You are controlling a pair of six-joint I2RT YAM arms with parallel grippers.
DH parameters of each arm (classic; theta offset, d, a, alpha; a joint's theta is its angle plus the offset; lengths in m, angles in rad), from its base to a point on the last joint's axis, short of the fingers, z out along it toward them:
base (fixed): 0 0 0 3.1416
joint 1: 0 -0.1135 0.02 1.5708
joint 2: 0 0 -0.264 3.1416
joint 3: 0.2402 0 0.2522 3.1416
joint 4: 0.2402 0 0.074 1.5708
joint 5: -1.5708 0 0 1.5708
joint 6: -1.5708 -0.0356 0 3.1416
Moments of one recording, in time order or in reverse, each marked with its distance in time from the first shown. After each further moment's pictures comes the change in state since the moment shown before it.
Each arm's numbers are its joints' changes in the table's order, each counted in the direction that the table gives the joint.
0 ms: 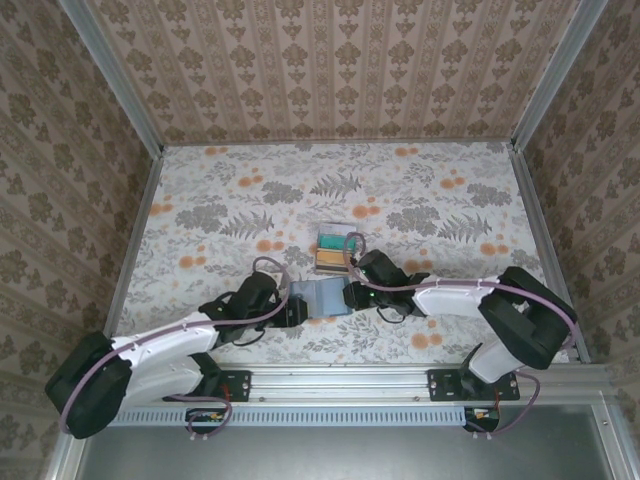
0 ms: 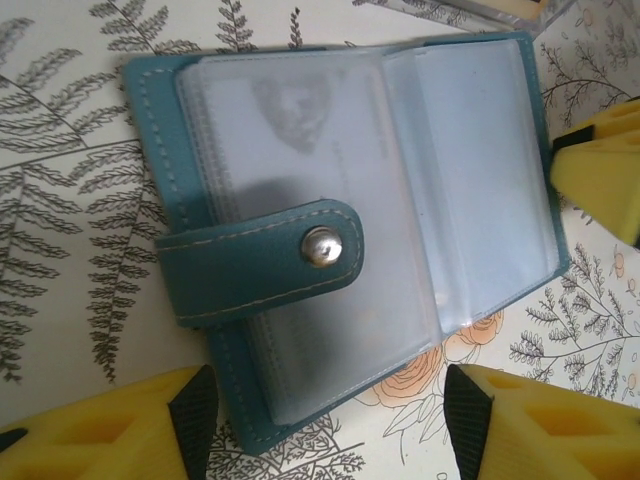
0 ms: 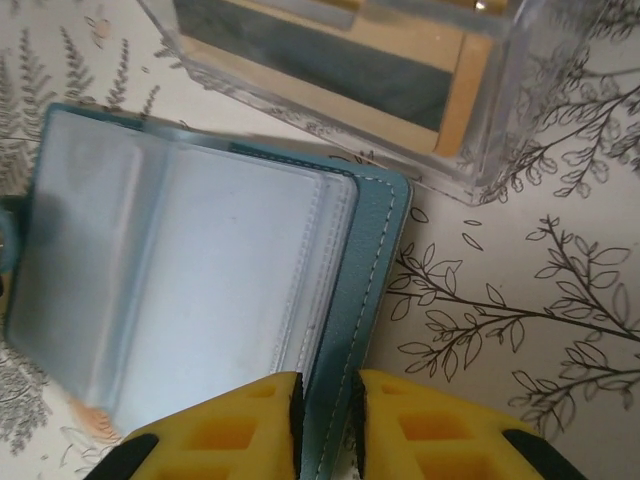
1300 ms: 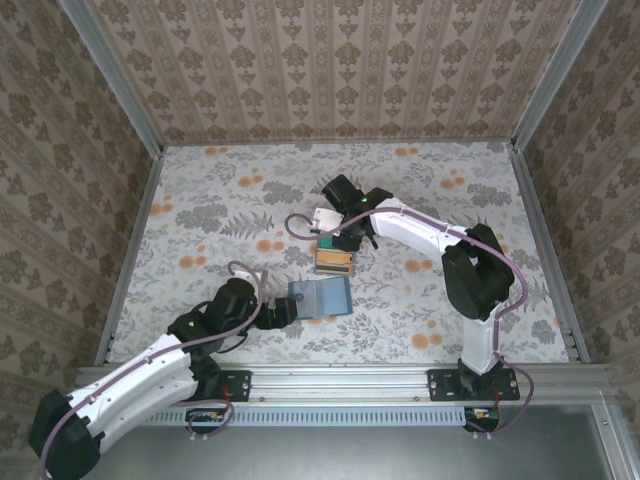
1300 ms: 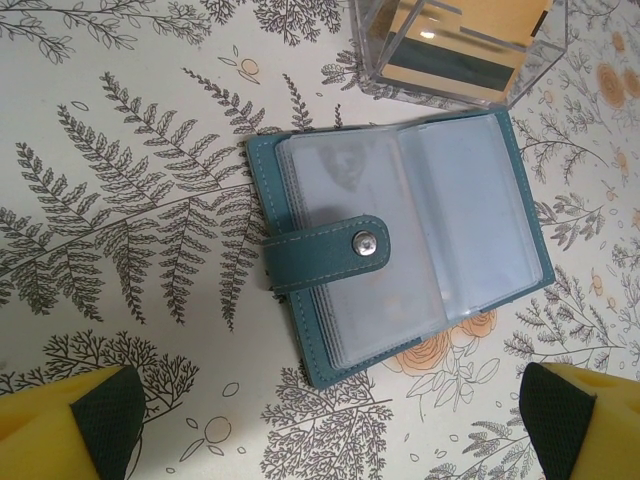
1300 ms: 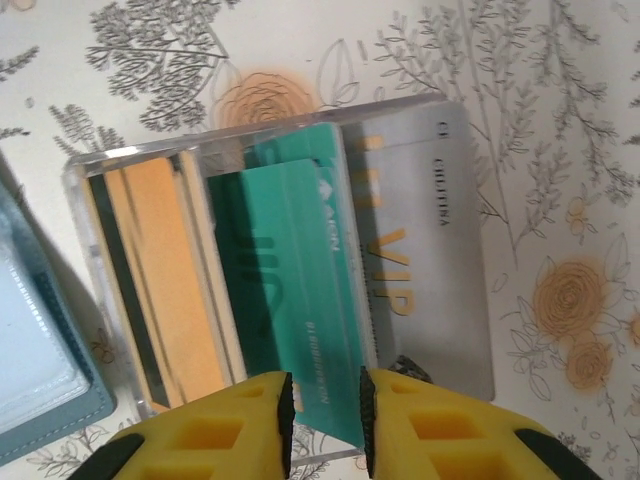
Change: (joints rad) left arm -0.042 -0.397 -0.012 0.290 0.101 -0.054; right arm 0.130 0.390 0.932 0.813 -0.179 1.209
